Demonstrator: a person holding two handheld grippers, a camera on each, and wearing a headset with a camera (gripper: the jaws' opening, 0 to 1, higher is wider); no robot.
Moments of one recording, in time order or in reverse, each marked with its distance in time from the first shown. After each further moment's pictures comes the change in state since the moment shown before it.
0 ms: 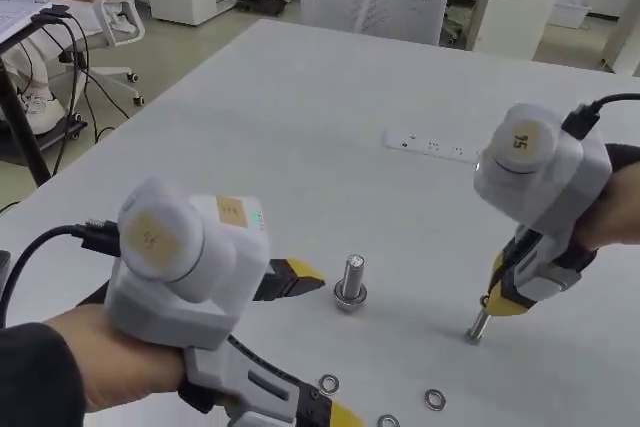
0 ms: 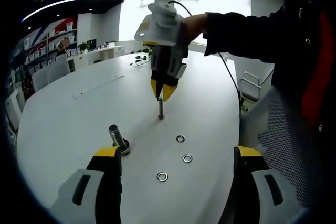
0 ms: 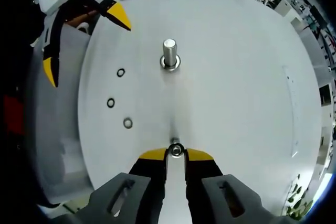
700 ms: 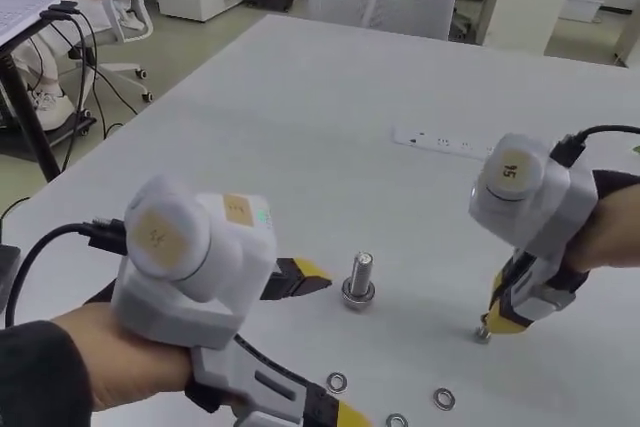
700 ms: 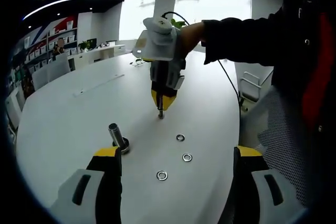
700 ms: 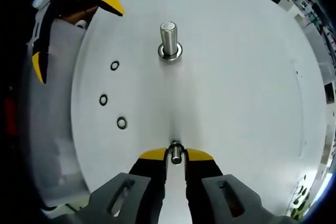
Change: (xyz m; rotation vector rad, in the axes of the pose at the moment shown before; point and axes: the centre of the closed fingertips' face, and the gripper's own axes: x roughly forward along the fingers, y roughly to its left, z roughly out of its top) left arm -0.001 0.000 -0.002 -0.007 0.004 -0.001; right arm 0.032 0.002 -0.006 0.006 0.026 0.027
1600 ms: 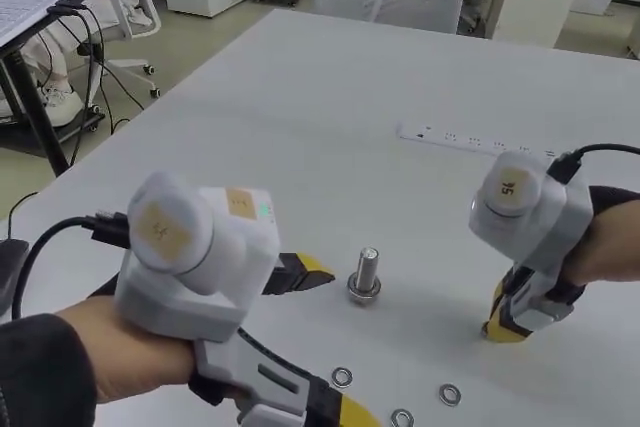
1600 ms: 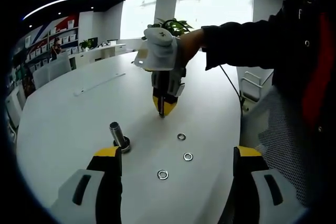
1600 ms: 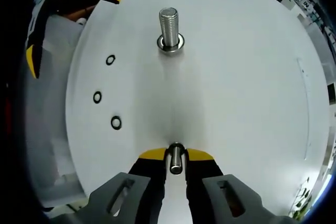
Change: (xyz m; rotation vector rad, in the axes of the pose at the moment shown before) left arm 0.000 0.001 -0.001 -0.007 0.005 0.008; right arm 0.018 -0.005 -0.003 -0.004 -0.003 0.015
